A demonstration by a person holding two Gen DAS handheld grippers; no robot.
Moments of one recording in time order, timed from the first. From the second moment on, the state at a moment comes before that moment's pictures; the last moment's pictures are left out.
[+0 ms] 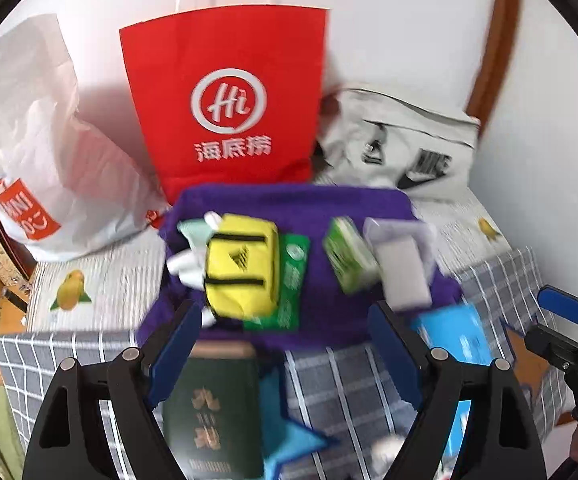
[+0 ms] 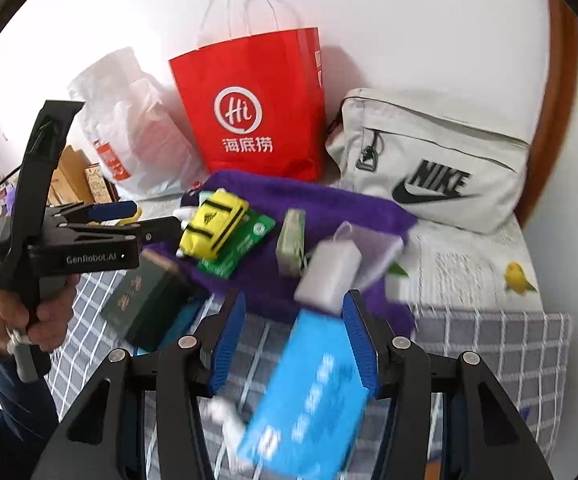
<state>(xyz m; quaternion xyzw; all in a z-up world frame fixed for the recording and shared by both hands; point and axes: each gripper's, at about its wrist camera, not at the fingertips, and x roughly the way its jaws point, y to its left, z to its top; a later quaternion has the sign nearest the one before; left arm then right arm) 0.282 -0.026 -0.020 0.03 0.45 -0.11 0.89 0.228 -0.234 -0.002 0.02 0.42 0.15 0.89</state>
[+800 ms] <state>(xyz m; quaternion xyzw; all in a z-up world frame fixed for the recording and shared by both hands) 0.124 0.038 -0.099 -0.02 0.51 -0.05 0.86 0.086 -0.169 -0.120 -0.02 0.46 0.24 0.85</state>
